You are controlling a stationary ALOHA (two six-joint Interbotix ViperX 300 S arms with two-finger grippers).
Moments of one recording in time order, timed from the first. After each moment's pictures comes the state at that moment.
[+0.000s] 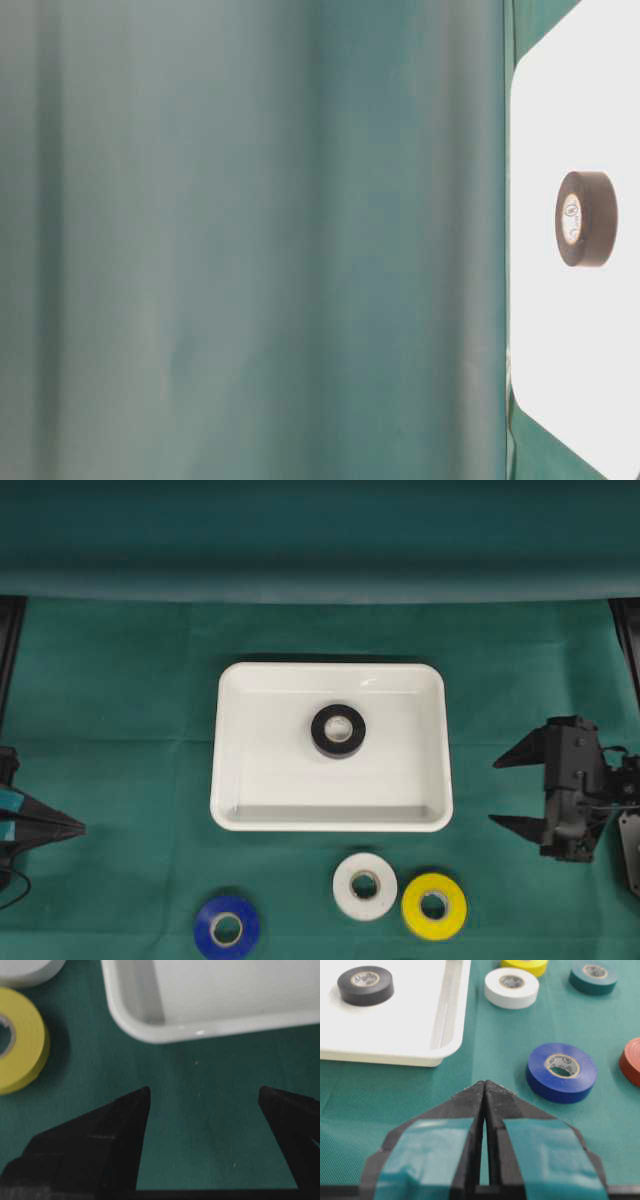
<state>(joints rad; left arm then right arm) 0.01 -1.44 1.58 -0.02 0.03 -0.04 -0.20 -0.59 1.24 -0.31 0.10 0.38</state>
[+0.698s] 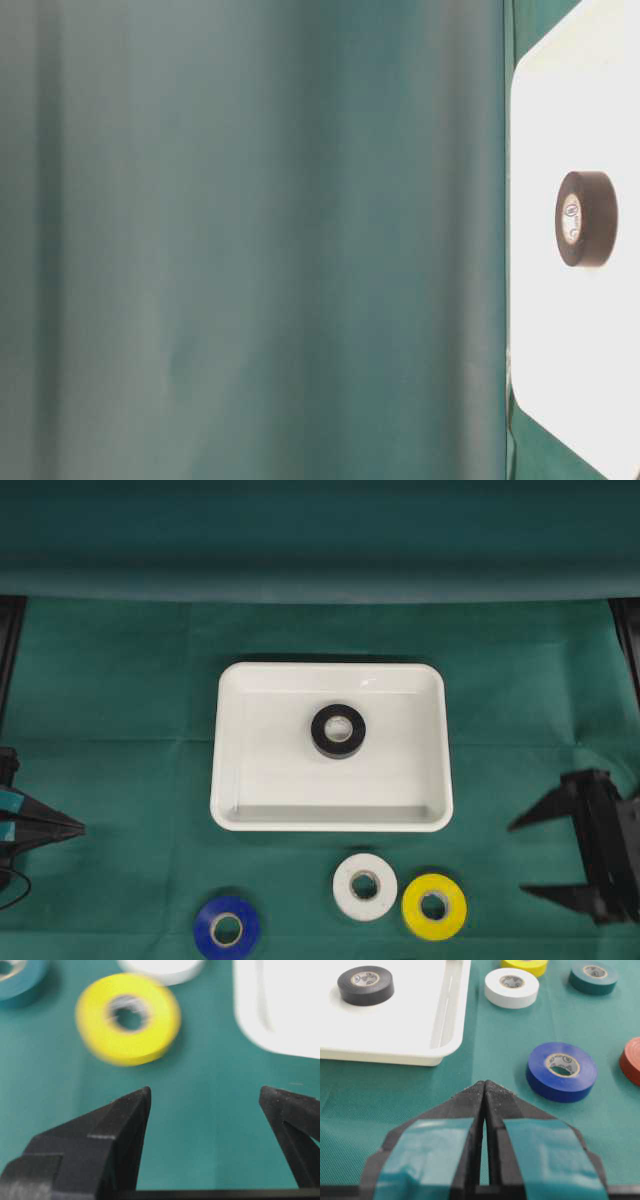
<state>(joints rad) 0.01 -1.44 1.58 -0.02 0.03 -0.04 0.14 -0.75 1.32 -0.30 0.10 0.38</state>
